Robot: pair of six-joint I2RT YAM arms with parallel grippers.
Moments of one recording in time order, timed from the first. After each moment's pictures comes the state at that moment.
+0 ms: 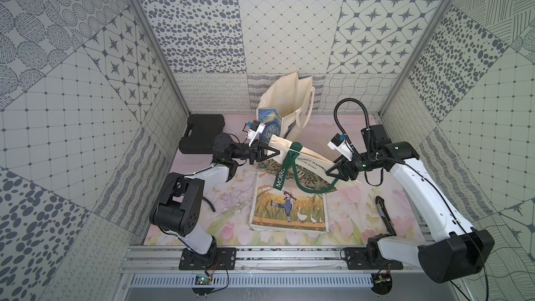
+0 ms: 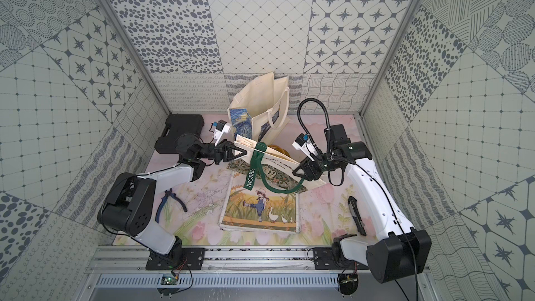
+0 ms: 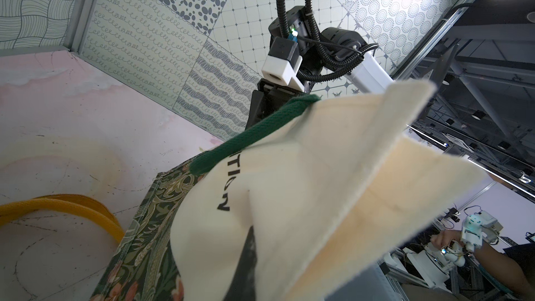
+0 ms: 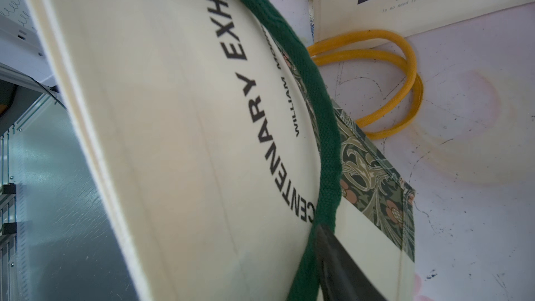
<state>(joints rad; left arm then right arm) -0.29 1.62 0.82 1.11 1.40 -0.88 0.21 1.24 1.25 -1.14 -0.66 -0.50</state>
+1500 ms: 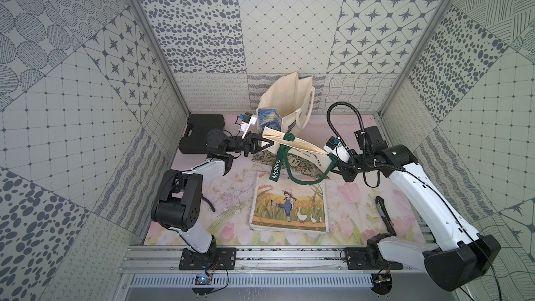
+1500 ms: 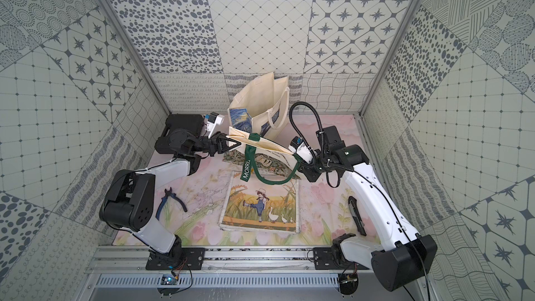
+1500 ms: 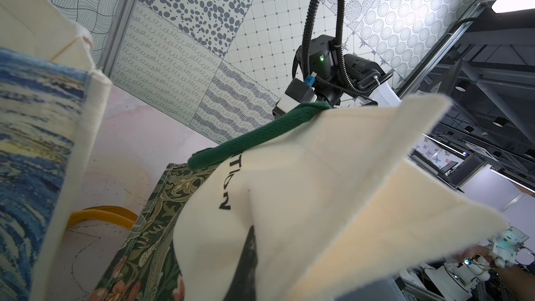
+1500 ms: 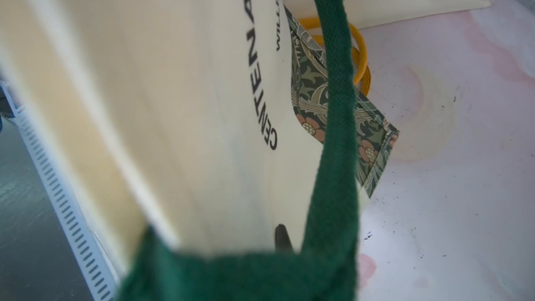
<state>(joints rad) -0.22 1.66 0.89 1.20 1.40 -0.97 0.34 1.21 1.26 -1.09 -0.38 -0.47</state>
